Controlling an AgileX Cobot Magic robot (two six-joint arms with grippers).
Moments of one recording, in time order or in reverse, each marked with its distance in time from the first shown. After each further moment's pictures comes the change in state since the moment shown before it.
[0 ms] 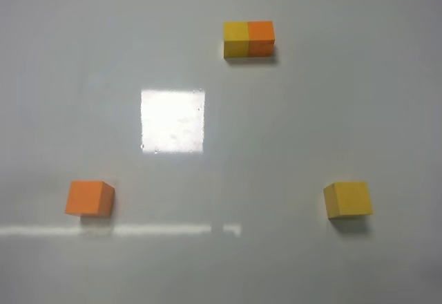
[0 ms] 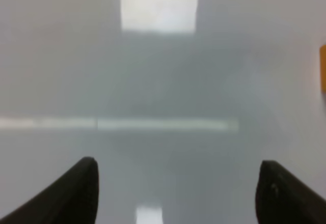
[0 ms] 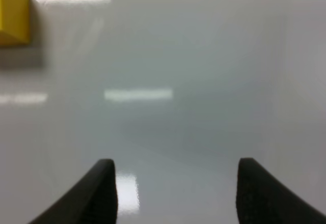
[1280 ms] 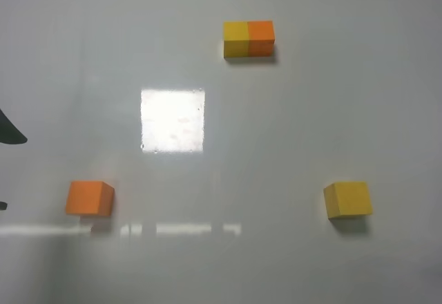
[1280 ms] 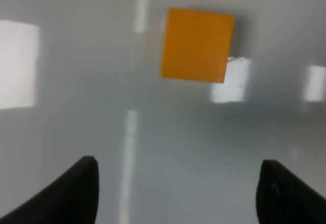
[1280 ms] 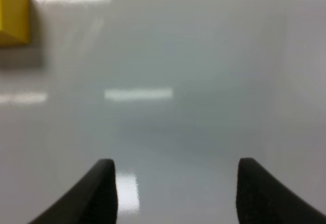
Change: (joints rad) left arm -0.690 0.886 -0.450 0.253 0.176 0.820; right arm 0.000 0.000 0.000 0.000 0.000 0.000
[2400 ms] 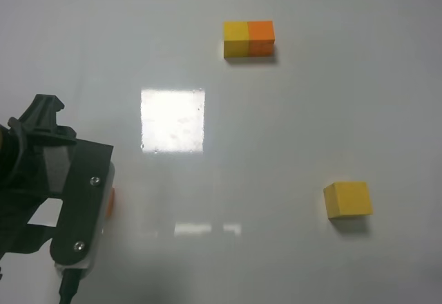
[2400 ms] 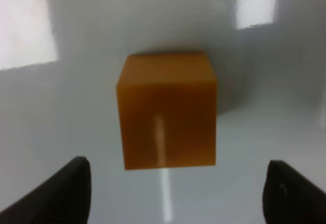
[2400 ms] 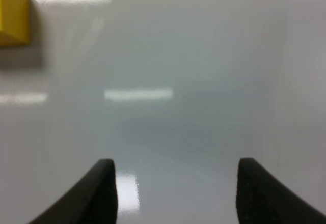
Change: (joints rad) left arm -0.284 0.205 0.116 0.367 -0.031 -0.373; right arm 0.000 0.000 0.000 0.000 0.000 0.000
